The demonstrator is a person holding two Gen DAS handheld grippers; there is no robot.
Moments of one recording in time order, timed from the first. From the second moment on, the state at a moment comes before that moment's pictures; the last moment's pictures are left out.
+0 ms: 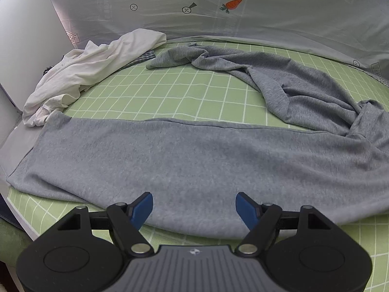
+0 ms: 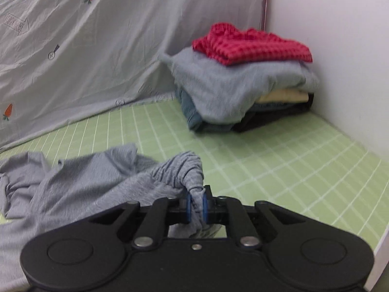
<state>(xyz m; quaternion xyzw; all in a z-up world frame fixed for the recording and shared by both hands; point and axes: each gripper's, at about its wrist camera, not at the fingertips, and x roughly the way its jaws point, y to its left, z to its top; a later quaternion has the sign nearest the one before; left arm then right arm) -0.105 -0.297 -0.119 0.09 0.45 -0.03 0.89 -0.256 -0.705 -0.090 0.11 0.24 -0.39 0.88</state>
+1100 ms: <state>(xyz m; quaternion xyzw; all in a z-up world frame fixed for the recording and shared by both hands) -0.098 -0.160 -0.158 -0.06 0.50 0.15 0.85 -0.251 -0.714 -0.158 0.32 0.24 -0.38 0.83</state>
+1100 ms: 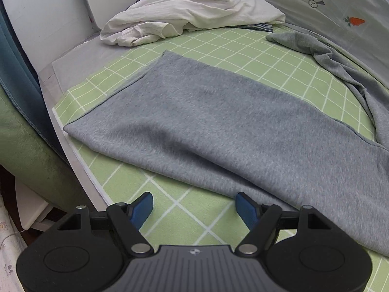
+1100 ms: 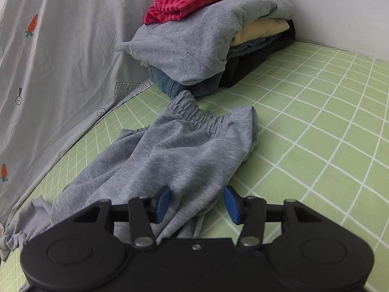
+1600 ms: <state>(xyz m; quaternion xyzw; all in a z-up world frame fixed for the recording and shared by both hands) -0.027 -0.113 -0.161 -0.07 0.47 0.09 0.88 -0.209 -0.676 -0.089 0.17 0.22 -0.44 0.85</state>
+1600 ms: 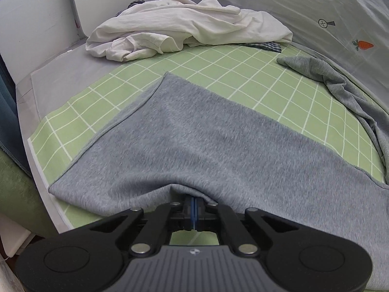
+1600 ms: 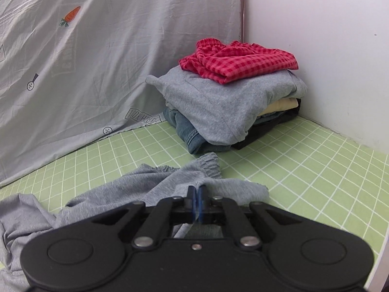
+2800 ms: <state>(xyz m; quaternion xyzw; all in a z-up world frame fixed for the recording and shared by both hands) 0.044 -0.123 -0.139 -0.07 0.43 0.03 0.90 -0.155 -0.573 -0.128 0.26 0.24 -0.39 0.85</state>
